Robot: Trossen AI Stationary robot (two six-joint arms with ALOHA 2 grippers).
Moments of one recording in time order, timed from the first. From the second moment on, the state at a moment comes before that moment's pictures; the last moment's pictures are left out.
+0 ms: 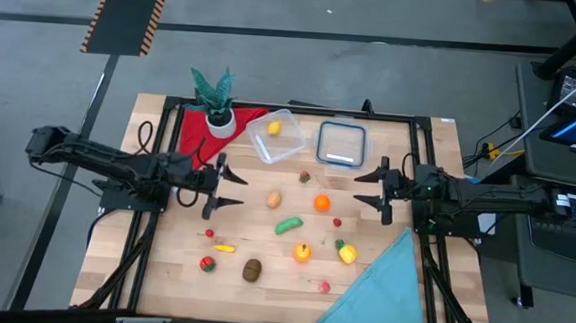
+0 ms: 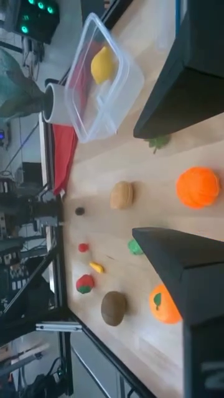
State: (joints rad) left arm -0.05 0.82 0.30 0.33 0.02 0.05; right arm -0.08 0.52 0.20 0.13 -0.05 0.05
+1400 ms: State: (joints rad) left arm -0.10 0.82 0.29 0.33 0.02 0.05; right arm -0.06 0.89 0.63 -0.56 -0.03 0.25
